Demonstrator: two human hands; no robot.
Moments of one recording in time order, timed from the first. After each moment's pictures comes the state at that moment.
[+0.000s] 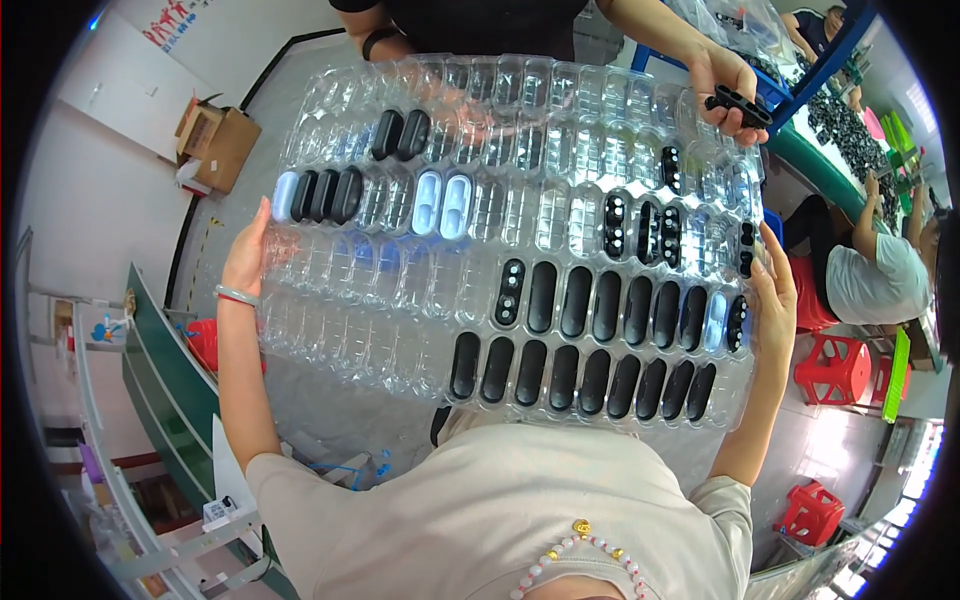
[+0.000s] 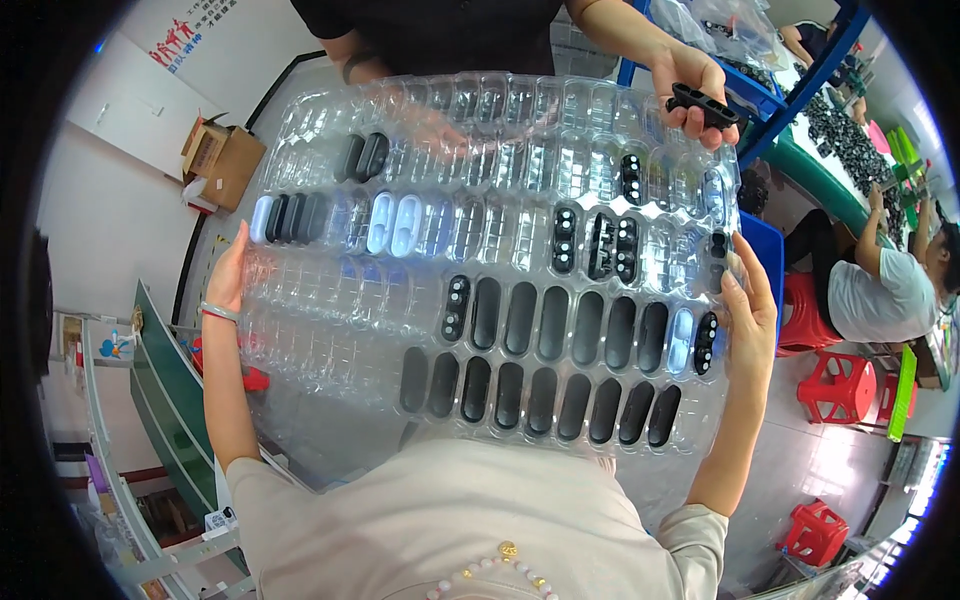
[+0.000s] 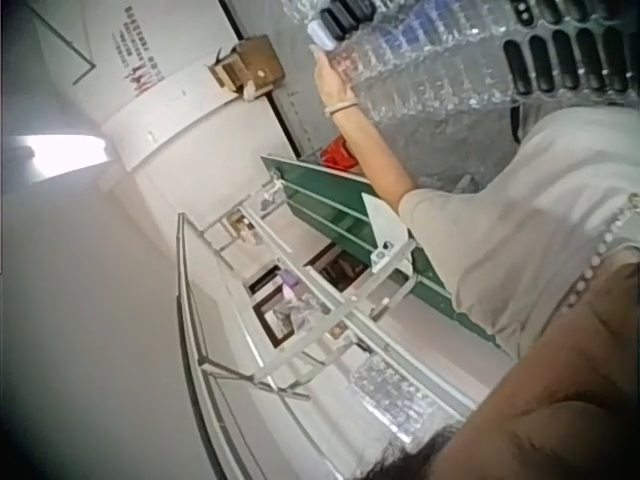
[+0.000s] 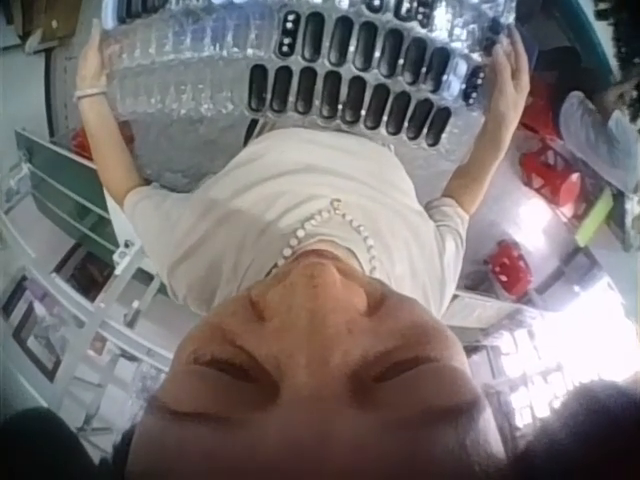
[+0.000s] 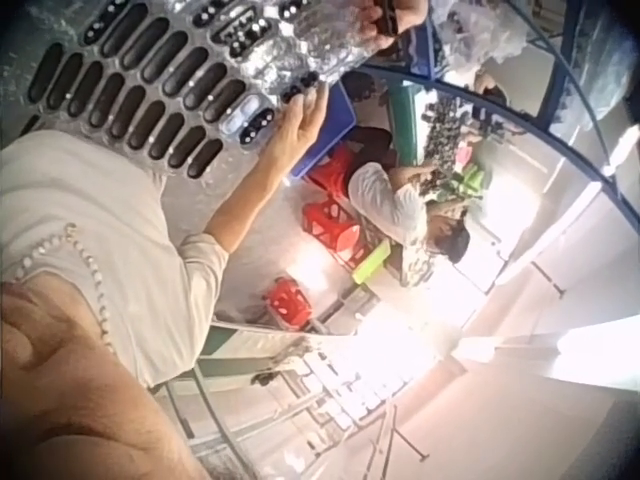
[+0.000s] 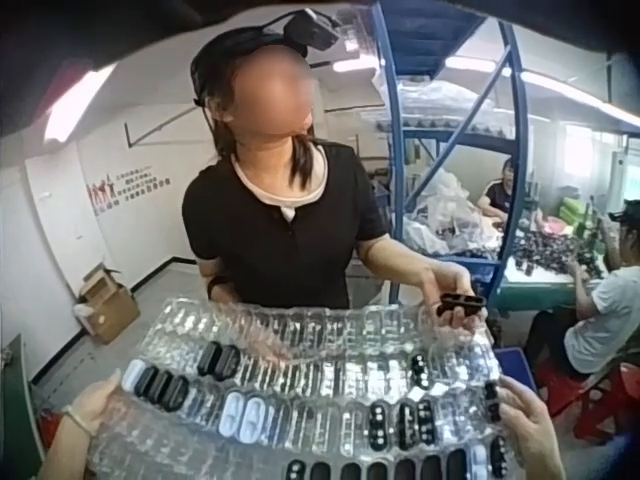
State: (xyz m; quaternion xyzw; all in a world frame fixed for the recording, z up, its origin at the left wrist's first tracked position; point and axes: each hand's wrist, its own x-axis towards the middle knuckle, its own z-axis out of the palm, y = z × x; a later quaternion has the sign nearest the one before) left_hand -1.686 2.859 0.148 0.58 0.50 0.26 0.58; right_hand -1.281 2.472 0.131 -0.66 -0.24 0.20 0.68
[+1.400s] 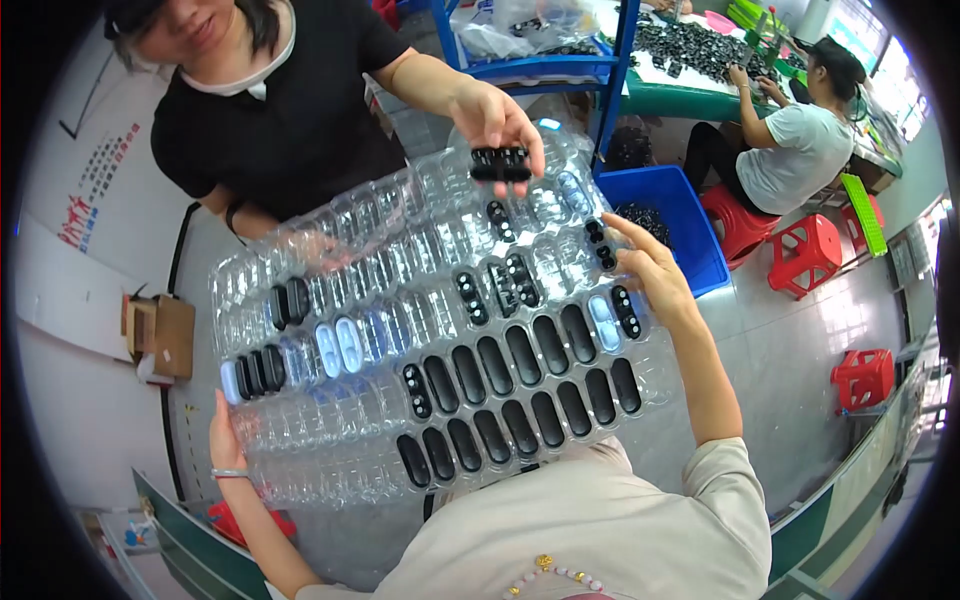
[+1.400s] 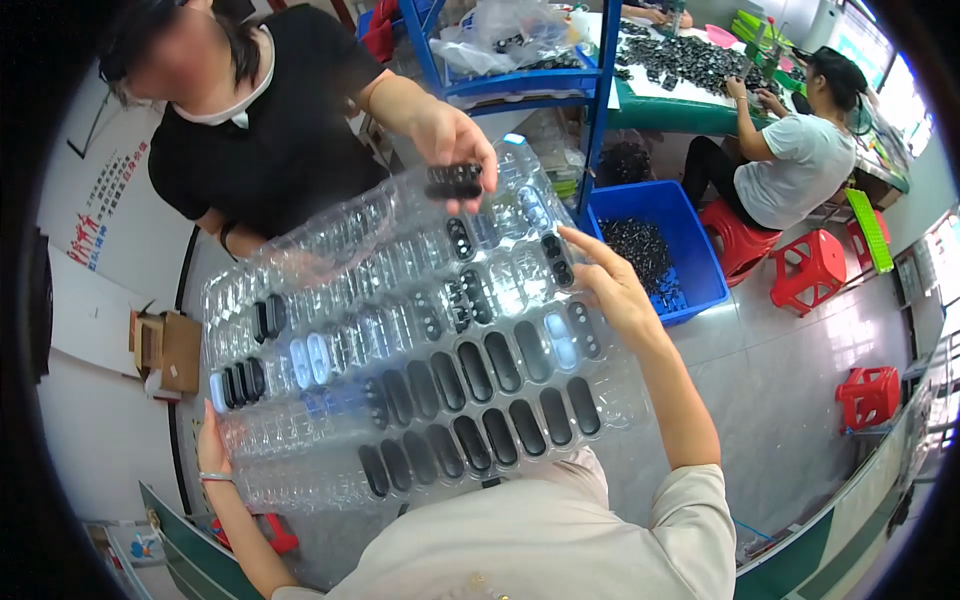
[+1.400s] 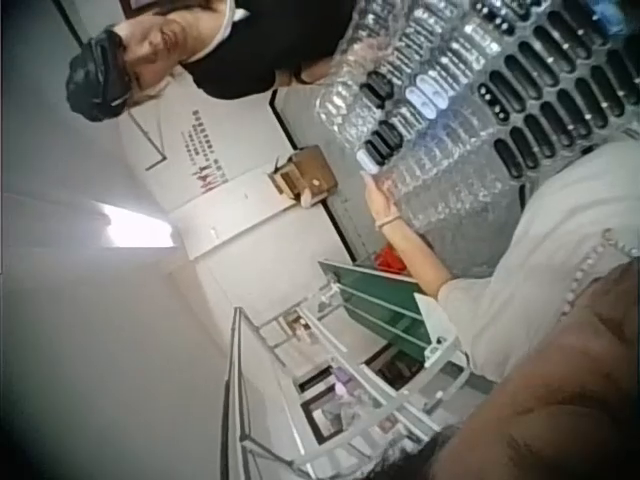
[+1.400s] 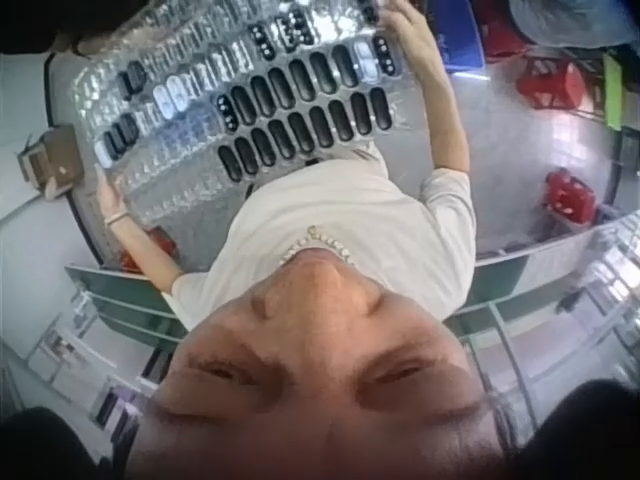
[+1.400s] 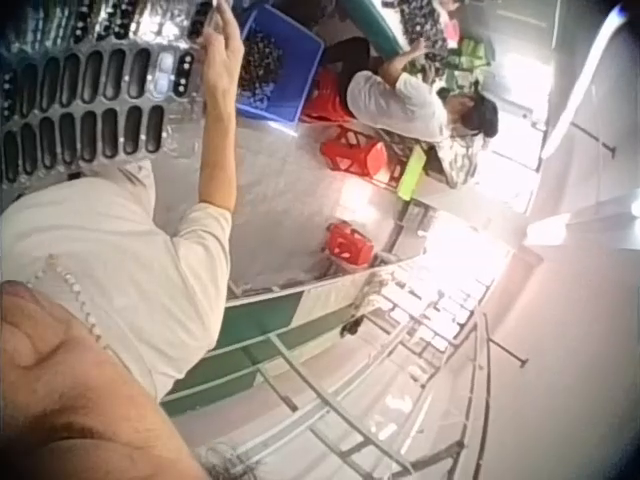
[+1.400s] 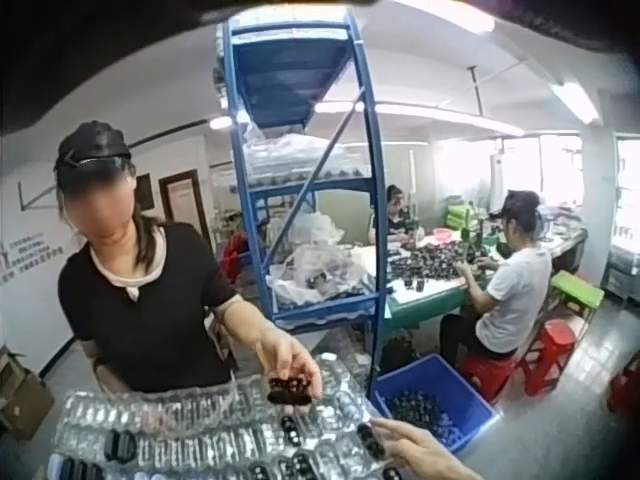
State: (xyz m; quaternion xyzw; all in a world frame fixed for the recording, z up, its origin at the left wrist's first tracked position) left_hand -1.690 2.842 0.150 0.57 0.50 0.28 0.58; right_hand -1.283 2.451 0.154 -0.68 -0.21 0.24 0.66
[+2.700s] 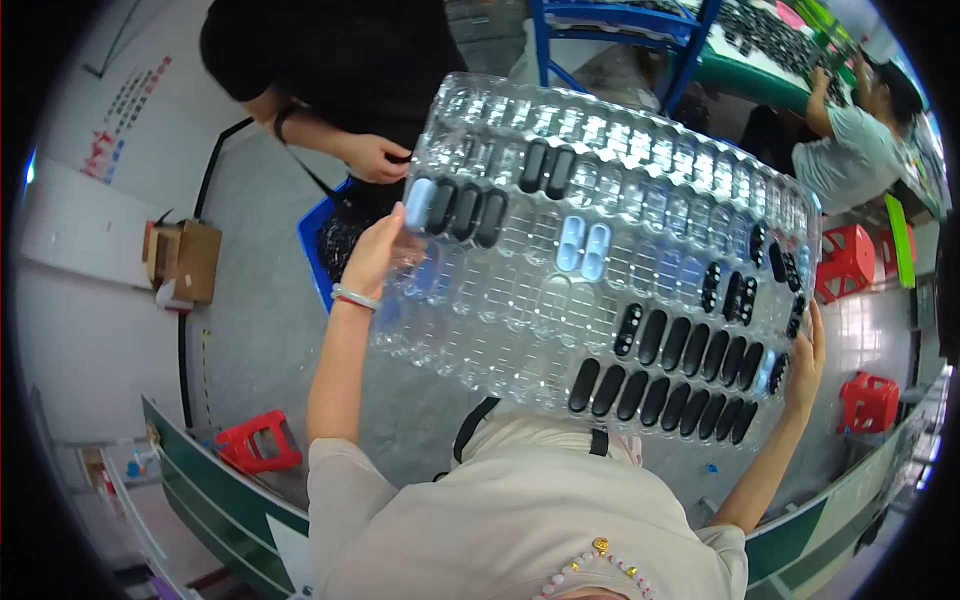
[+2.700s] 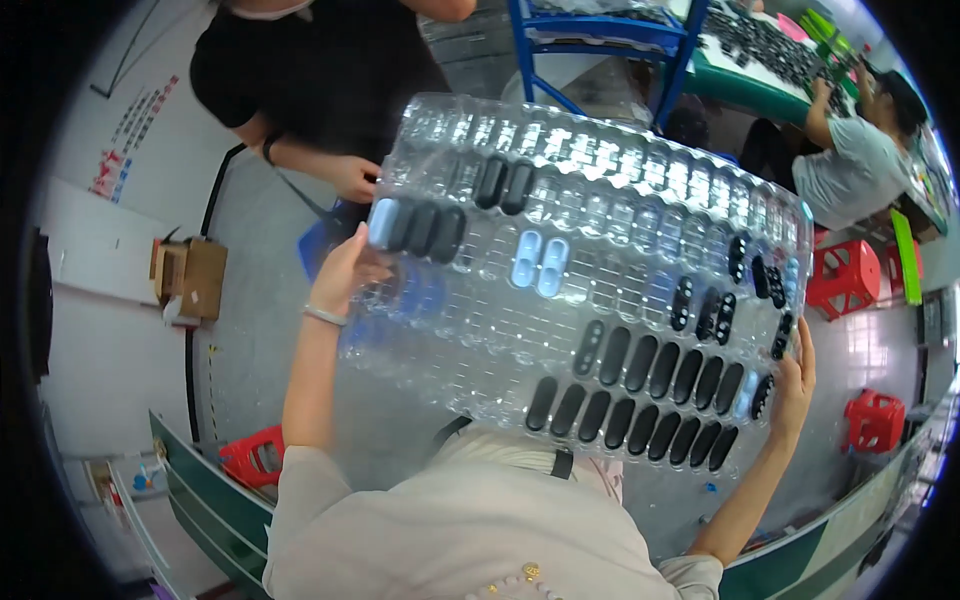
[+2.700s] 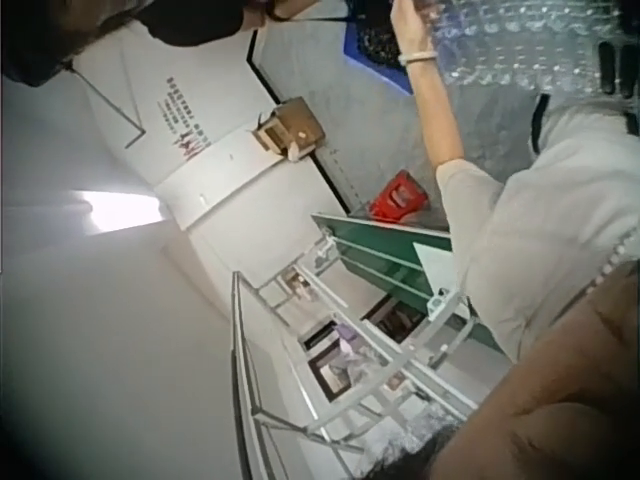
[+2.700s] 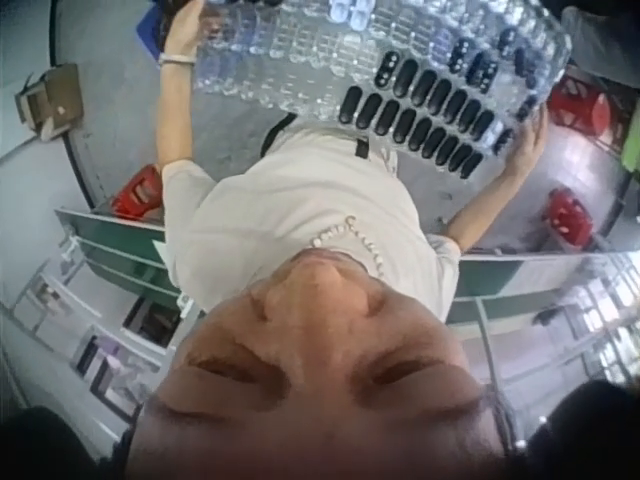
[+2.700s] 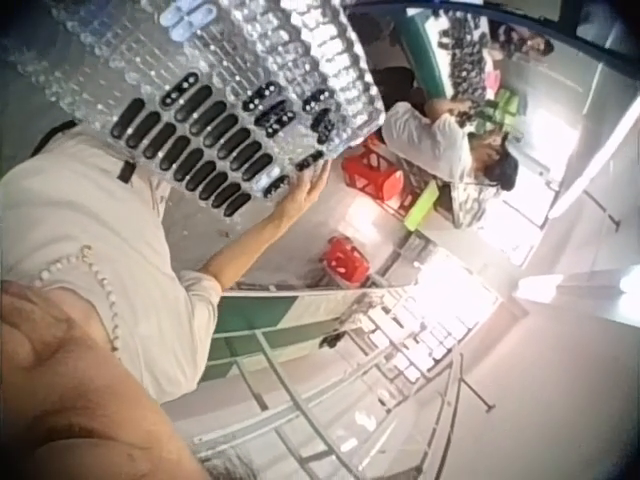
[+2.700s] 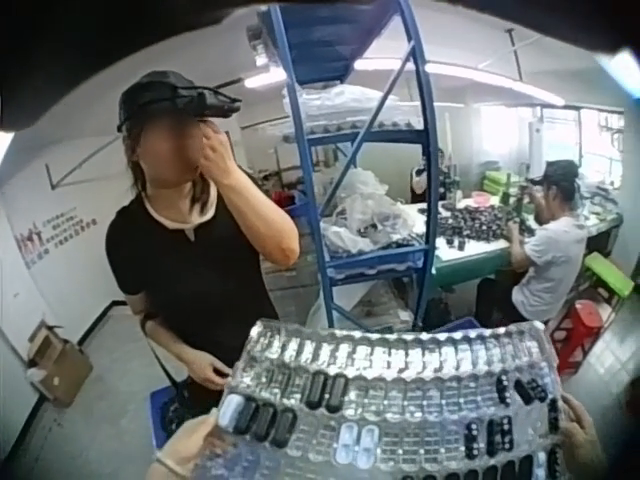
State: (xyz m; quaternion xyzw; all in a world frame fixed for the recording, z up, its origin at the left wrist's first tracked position) left_hand -1.517 2.959 0.147 0.63 0.35 0.08 0.69; right_hand -1.349 2.431 0.151 -0.71 -0.10 0.03 0.70
